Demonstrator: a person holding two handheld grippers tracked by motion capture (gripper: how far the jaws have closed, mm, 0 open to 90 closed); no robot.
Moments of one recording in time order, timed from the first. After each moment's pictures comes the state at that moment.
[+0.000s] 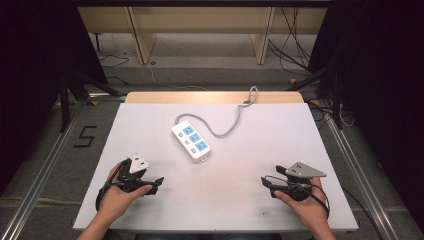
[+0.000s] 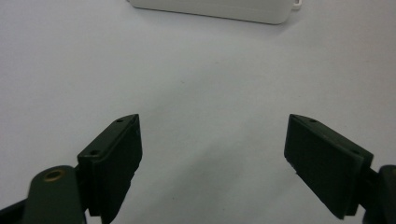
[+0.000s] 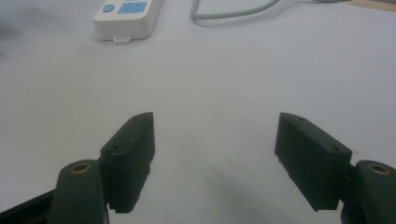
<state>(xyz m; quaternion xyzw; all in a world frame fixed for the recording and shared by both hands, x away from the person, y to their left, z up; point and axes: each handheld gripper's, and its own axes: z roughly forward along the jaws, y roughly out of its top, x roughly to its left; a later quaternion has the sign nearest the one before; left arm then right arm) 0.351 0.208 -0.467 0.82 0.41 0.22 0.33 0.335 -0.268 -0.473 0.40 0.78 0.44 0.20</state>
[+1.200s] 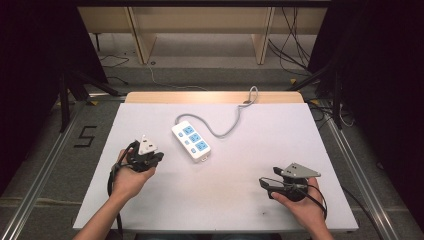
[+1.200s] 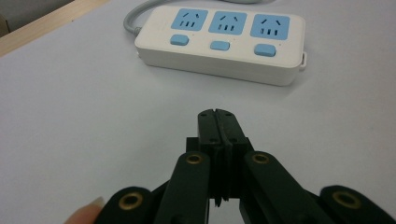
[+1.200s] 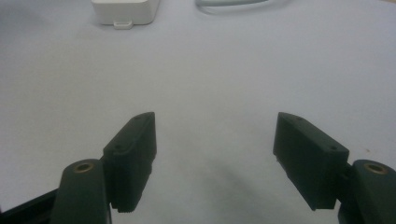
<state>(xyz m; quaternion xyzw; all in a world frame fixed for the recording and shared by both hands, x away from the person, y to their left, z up) 0.390 0.183 -0.435 0.82 0.40 0.23 0.34 0.335 -0.260 -0.476 0.39 0.80 0.41 0.20</state>
